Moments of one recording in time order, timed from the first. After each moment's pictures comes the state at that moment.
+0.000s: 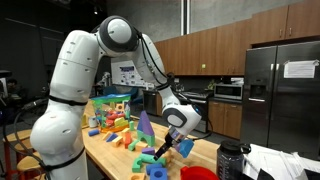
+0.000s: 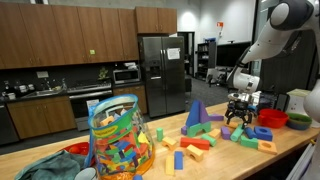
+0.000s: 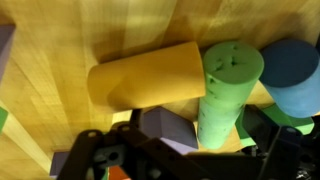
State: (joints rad) arm -0.54 0.33 -0.02 -2.35 0.60 2.17 -2.60
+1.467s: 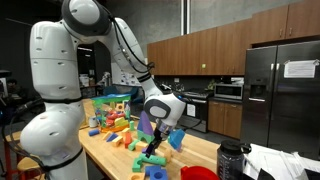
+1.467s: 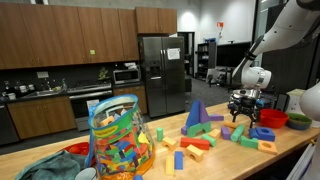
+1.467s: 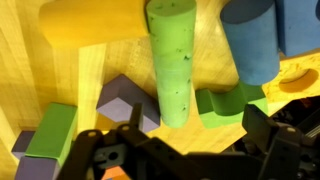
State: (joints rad) arm -0.73 0.03 0.22 -2.63 0.53 2.32 -2.60
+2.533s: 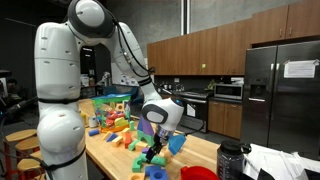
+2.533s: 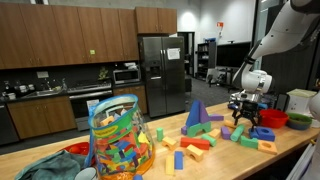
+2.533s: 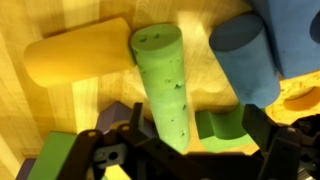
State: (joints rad) arm -0.35 0.07 -0.15 -2.67 0.60 2.43 -2.60
